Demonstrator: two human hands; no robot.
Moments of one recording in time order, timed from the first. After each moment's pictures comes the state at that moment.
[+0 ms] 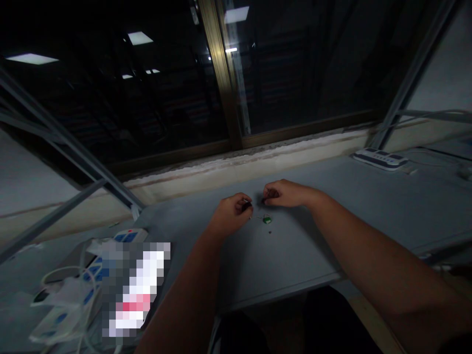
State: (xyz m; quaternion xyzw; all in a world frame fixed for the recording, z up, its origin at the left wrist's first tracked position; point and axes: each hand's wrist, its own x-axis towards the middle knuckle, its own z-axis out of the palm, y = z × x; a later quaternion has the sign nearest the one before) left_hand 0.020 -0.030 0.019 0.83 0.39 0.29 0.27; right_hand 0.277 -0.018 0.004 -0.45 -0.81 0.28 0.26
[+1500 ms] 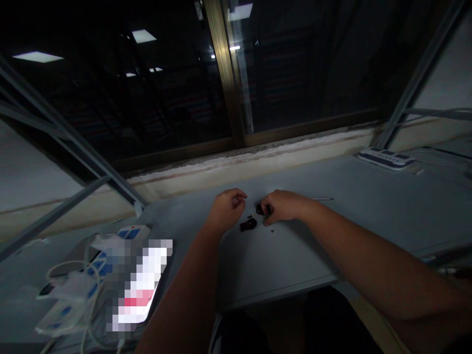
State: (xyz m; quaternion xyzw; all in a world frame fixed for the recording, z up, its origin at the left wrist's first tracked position) left_hand 0.011 -0.021 0.027 0.84 0.43 0.30 0.15; right_hand 0.241 -0.043 0.010 -0.50 -0.83 0.21 0.14
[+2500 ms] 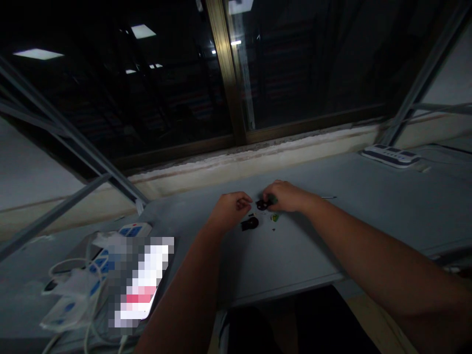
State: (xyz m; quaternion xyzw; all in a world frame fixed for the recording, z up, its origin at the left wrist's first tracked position) left_hand 0.009 -0.016 0.016 0.85 0.42 0.24 0.21; right_hand 0.255 -0.015 -0.015 -0.48 -0.84 0.10 0.22
